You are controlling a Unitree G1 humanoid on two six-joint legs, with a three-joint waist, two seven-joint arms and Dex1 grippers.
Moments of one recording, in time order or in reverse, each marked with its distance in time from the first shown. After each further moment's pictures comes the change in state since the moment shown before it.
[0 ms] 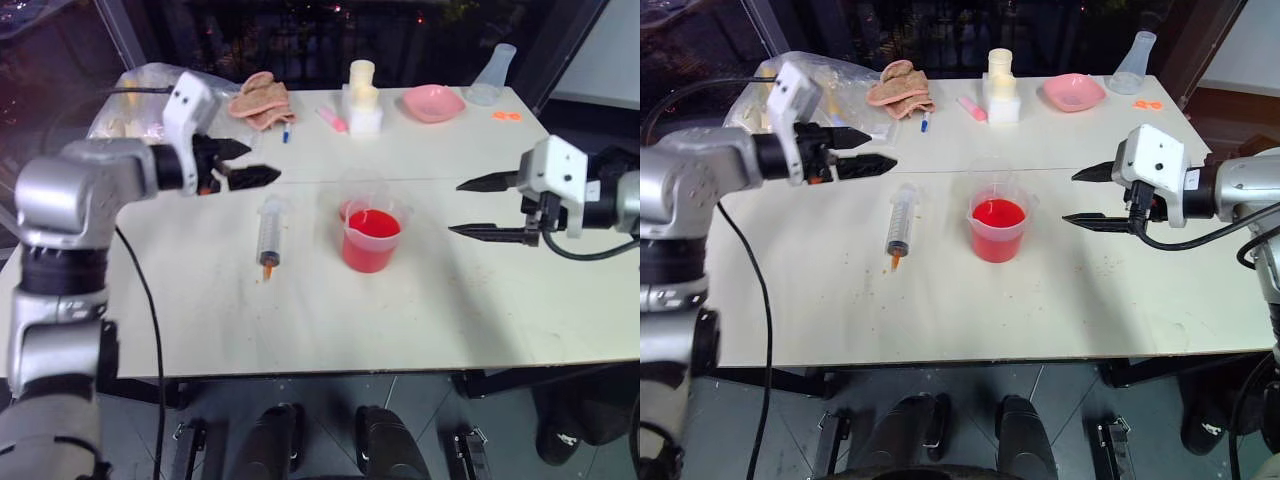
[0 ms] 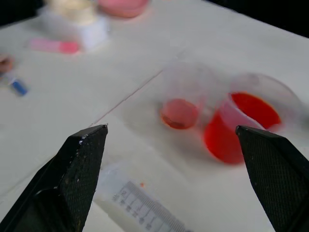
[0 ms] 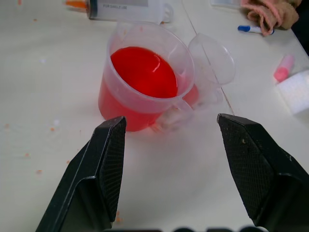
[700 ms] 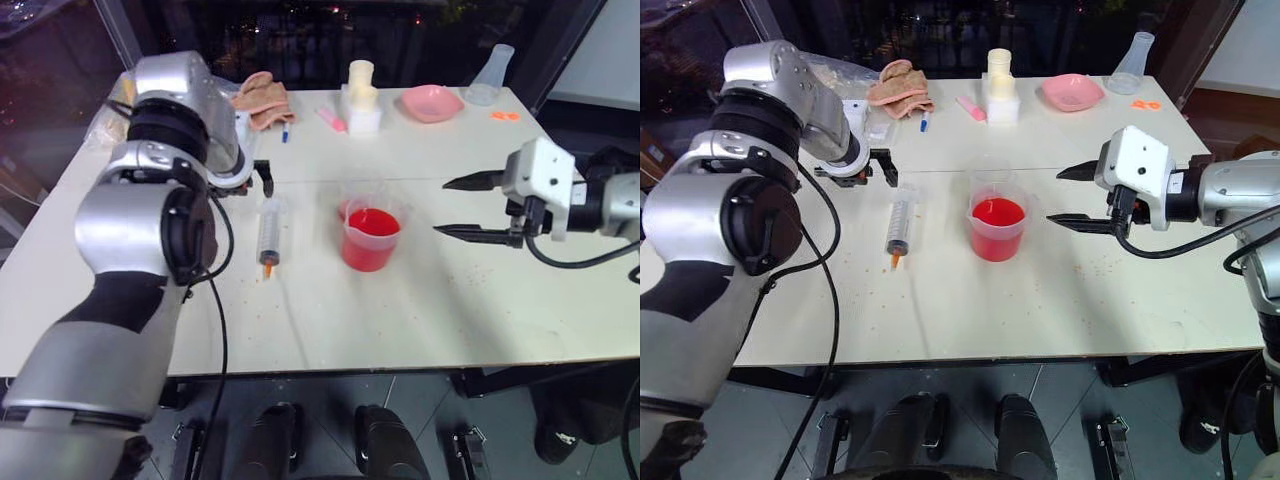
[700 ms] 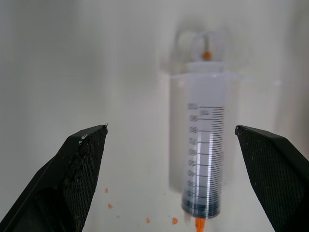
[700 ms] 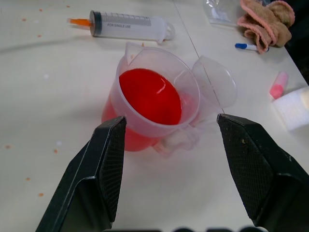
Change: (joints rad) left arm -0.519 -0.304 0.361 1.022 0.248 0.178 0.835; right arm 0.012 0.006 -0.004 -0.107 0.019 0.066 -0.063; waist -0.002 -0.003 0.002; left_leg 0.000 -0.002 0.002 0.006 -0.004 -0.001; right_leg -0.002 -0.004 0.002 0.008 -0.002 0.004
